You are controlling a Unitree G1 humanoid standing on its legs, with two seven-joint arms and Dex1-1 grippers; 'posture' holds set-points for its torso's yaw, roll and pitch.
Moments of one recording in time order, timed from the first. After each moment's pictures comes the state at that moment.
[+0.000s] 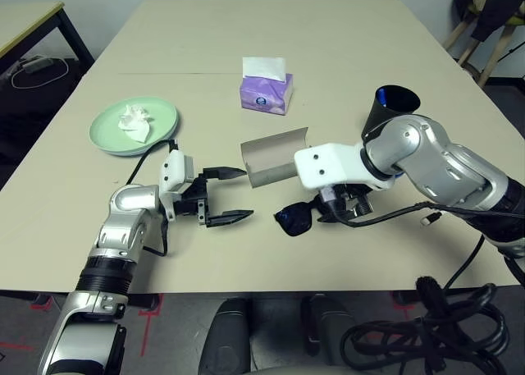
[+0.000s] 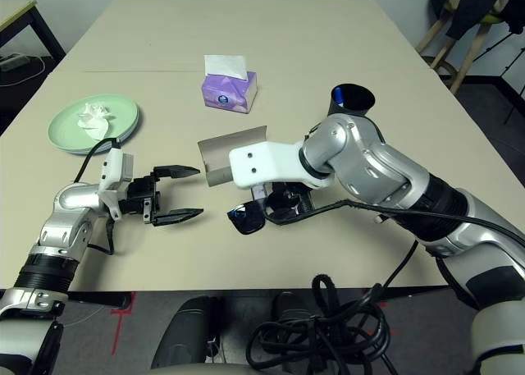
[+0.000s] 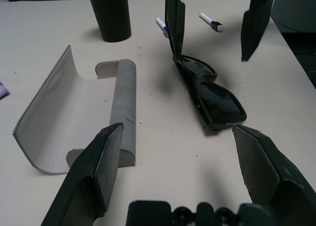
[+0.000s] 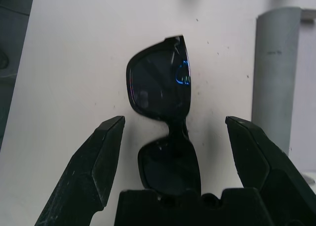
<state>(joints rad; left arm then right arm) -0.37 0.56 -0.02 0.28 -0.35 -0.10 -1.35 -0.97 -0.71 0.76 -0.23 -0.10 0.63 1.38</state>
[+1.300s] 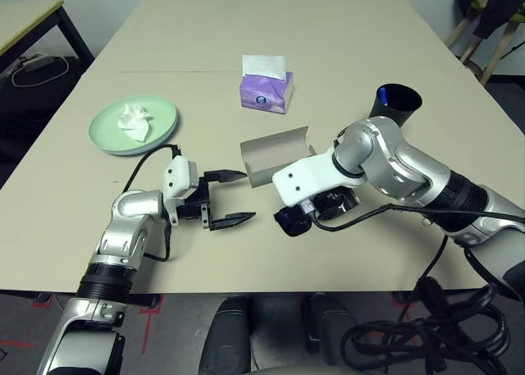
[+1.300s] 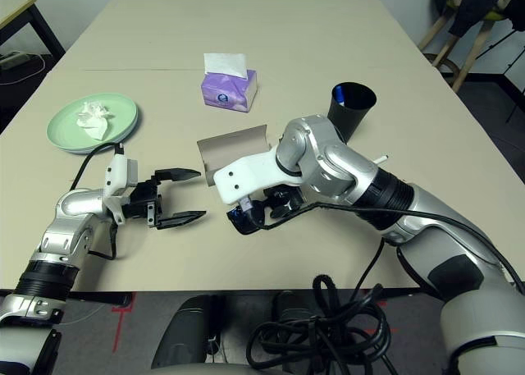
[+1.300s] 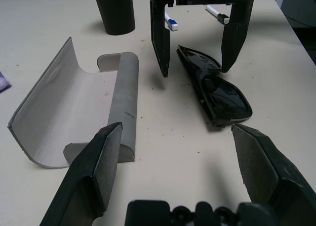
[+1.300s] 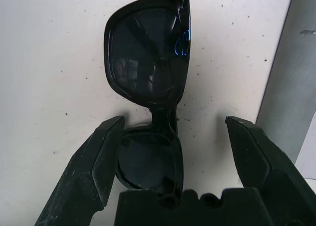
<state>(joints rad) -0.34 0.56 -0.04 0.24 -0.33 -0.11 -1.29 -0.99 -0.58 0.78 -0.03 -0.38 0.45 1.50</state>
